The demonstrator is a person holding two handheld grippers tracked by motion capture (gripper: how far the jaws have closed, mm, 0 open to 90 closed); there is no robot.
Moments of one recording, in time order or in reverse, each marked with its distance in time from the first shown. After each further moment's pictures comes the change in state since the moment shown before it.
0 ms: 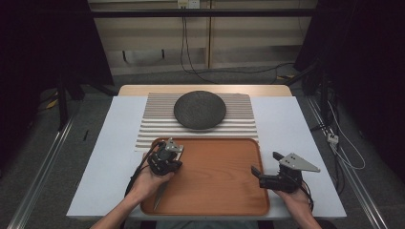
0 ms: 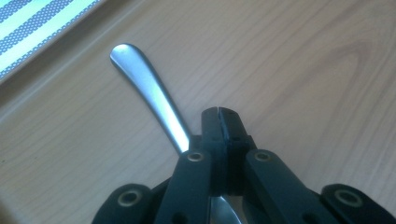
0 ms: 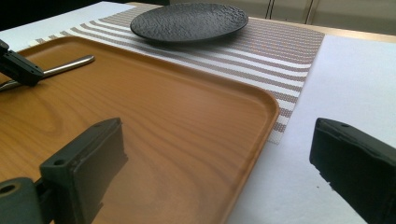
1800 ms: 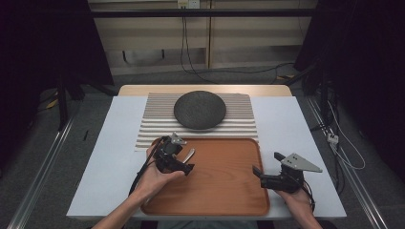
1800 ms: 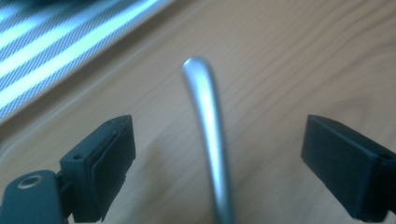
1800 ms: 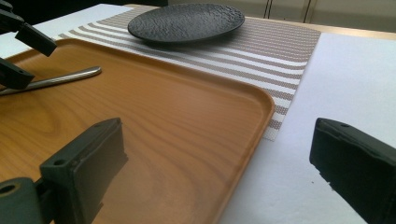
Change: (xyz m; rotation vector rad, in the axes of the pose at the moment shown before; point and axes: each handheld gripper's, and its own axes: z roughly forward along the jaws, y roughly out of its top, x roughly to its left) left arm -0.008 0.022 0.004 -0.066 0.027 -0.056; right arm -0.003 -0.001 -0.002 -0.006 -0.001 0.014
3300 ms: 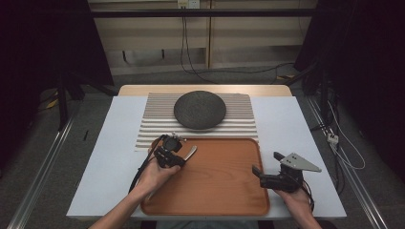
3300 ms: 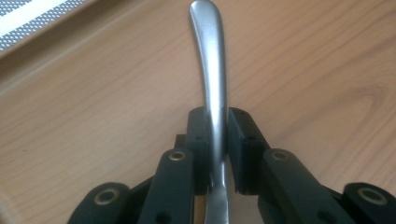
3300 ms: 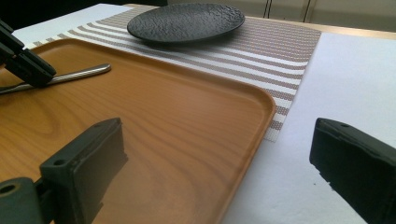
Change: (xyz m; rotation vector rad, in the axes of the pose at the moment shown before) left arm 0.009 0.006 0.006 0.187 -0.002 -0.130; right arm 0.000 0.000 0.002 0.002 -0.005 0.005
